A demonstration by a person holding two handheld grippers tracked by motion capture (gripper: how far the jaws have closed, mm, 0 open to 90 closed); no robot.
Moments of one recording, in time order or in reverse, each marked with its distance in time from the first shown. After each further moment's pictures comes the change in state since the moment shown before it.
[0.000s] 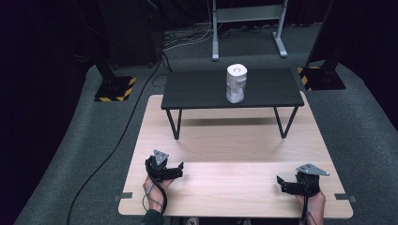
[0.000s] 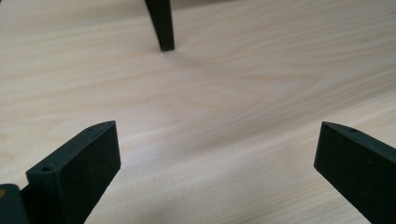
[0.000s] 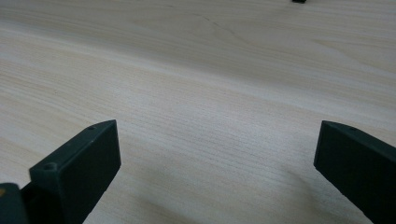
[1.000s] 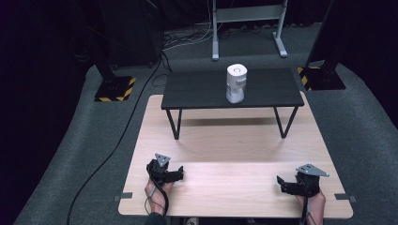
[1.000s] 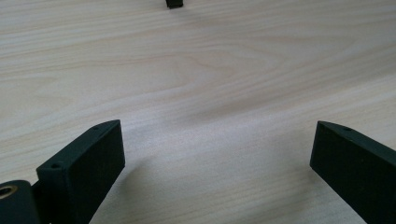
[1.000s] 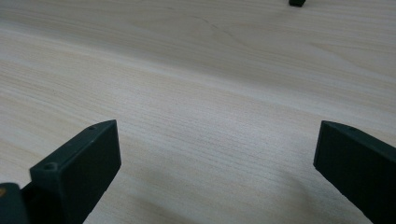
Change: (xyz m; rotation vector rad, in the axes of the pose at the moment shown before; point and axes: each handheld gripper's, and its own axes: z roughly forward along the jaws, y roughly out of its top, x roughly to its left) left arm -0.013 0.001 0.010 0.078 0.047 0.000; right arm 0.003 -0.002 -0.001 -0.007 -0.010 -0.010
